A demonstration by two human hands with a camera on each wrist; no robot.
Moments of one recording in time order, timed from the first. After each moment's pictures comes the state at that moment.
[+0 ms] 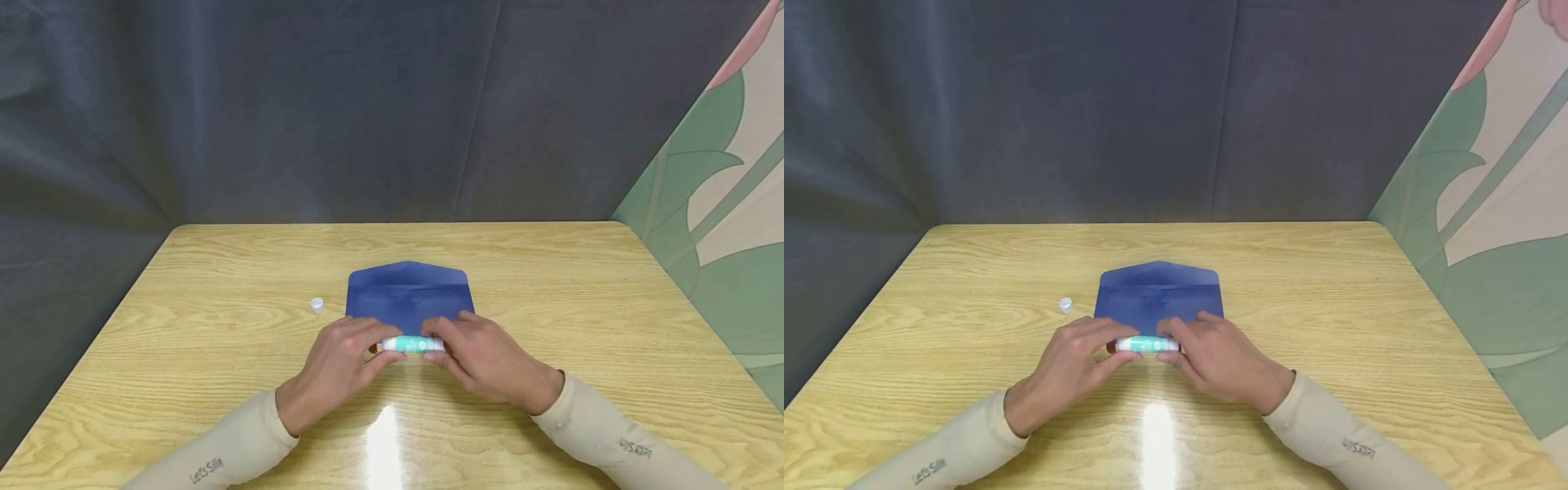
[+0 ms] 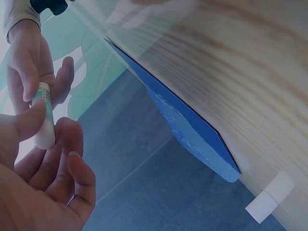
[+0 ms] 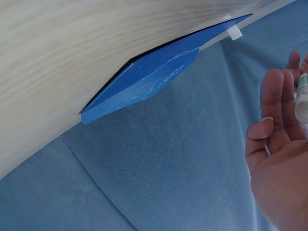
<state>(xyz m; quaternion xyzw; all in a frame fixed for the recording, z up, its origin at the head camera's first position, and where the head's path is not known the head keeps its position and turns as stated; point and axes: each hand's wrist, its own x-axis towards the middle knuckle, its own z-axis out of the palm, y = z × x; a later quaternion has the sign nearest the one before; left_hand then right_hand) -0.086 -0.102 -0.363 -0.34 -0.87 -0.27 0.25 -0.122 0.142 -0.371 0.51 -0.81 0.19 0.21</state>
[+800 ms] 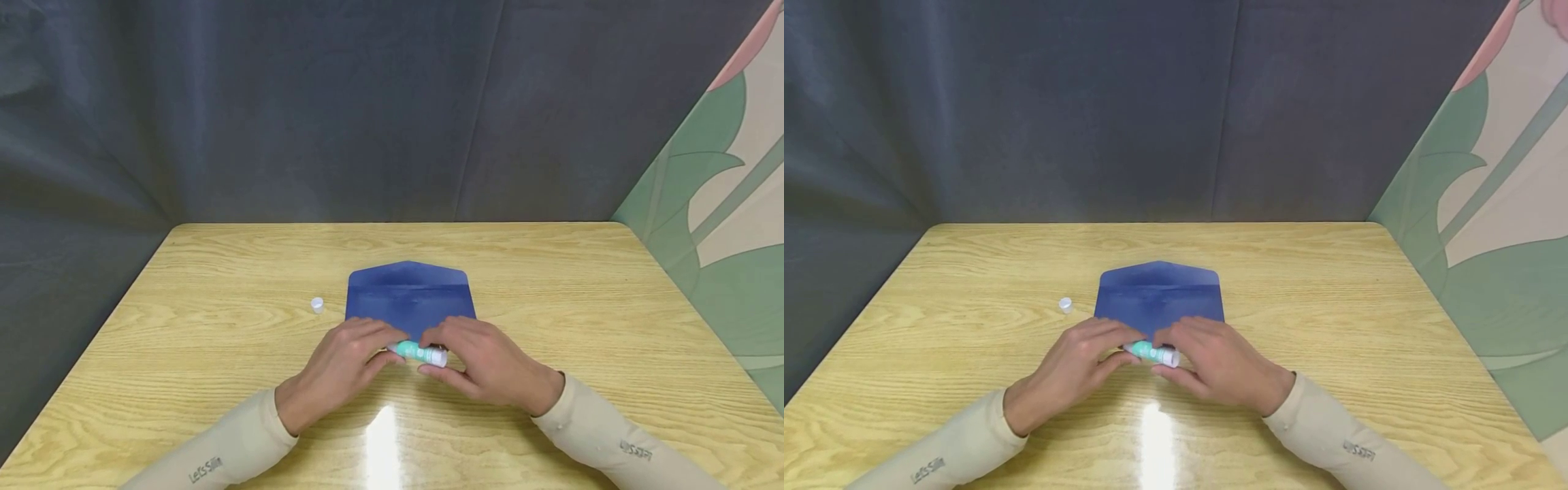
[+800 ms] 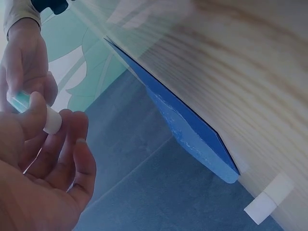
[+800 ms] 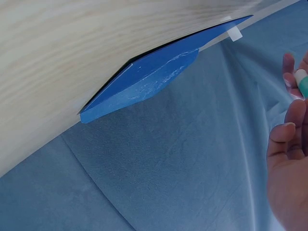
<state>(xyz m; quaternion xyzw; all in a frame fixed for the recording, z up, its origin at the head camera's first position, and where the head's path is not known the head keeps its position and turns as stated) -0.086 -0.102 -0.362 -0.37 -0.87 -0.26 0.21 -0.123 0.139 -0.369 0.56 -0.75 0.27 0.23</state>
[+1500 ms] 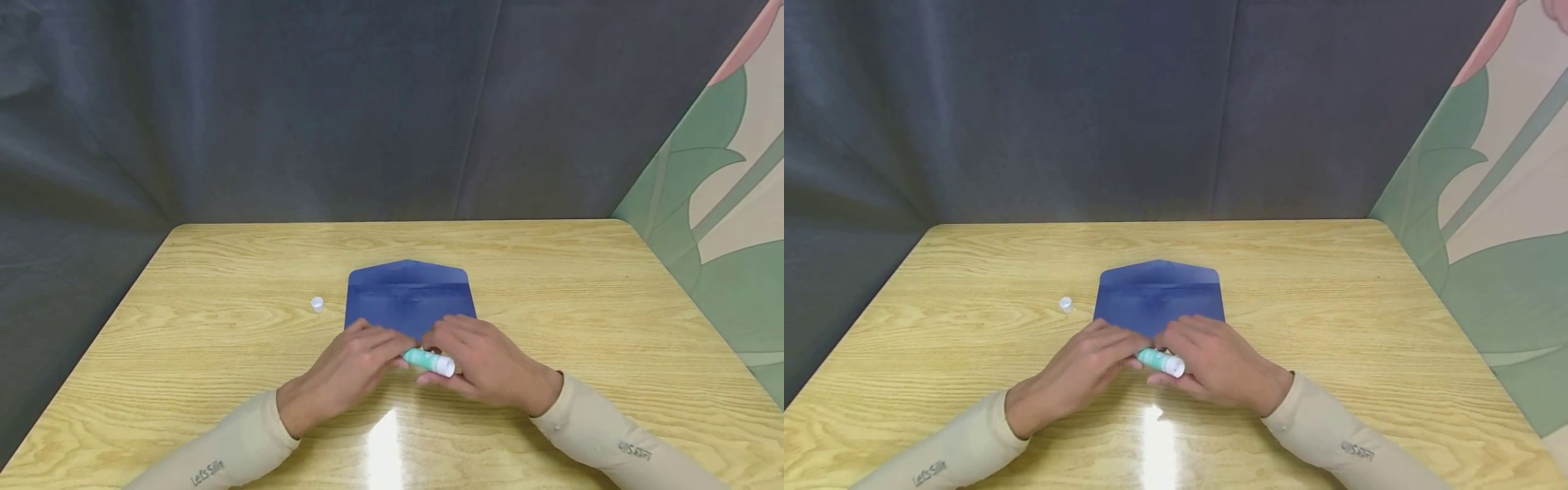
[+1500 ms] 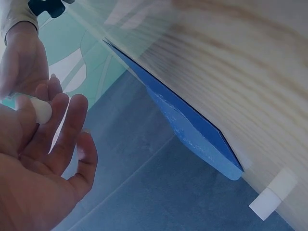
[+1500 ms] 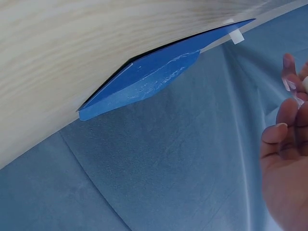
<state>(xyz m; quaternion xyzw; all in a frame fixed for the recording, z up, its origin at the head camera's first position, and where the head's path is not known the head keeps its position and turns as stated) -0.084 -0.100 -0.368 -0.42 -0.86 -0.20 0.22 -0.122 0.137 -0.369 0.56 -0.75 0.24 0.24</state>
